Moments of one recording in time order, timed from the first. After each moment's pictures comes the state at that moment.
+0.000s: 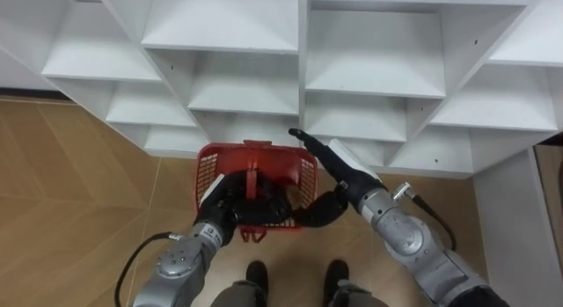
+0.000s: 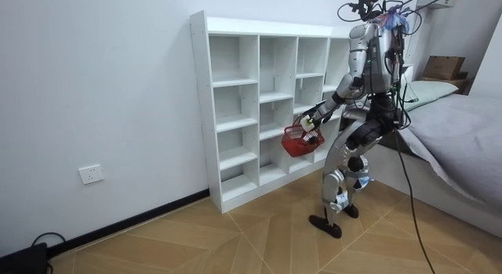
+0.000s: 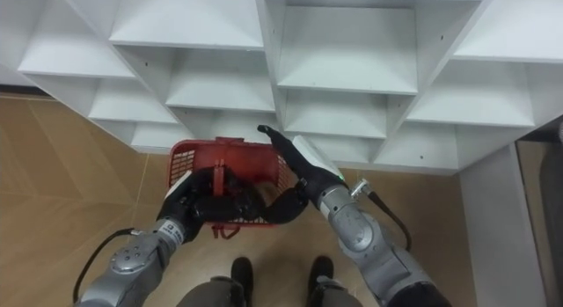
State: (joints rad) left arm -0.16 0.18 -0.34 0.70 -0.38 -0.16 -0.11; right arm -0.25 -0.28 0.45 0.54 -0.28 -0.20 0.02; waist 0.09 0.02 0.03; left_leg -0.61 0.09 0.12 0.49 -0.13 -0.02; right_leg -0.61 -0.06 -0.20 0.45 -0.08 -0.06
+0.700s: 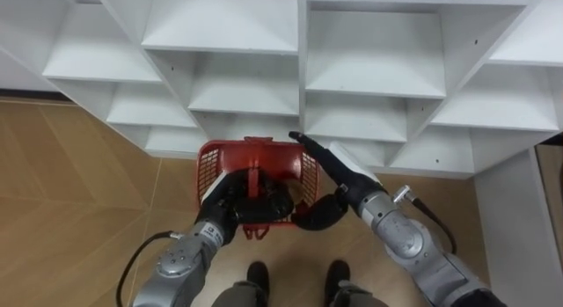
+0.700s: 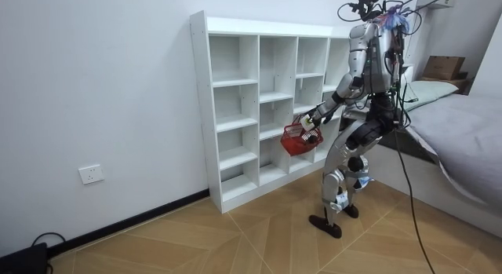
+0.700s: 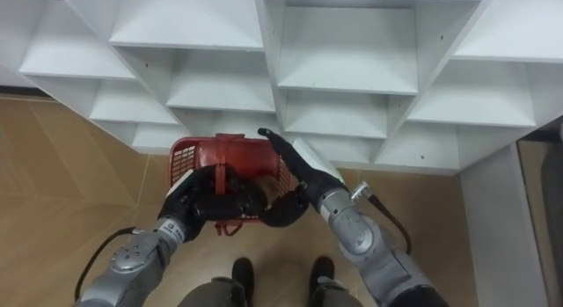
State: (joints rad) left arm -0.16 0.18 -0.34 0.69 -0.40 -0.16 -0.12; right arm -0.23 -0.27 0.45 0.55 -0.27 -0.20 0.03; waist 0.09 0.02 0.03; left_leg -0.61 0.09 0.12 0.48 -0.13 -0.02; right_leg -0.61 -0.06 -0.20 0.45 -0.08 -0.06
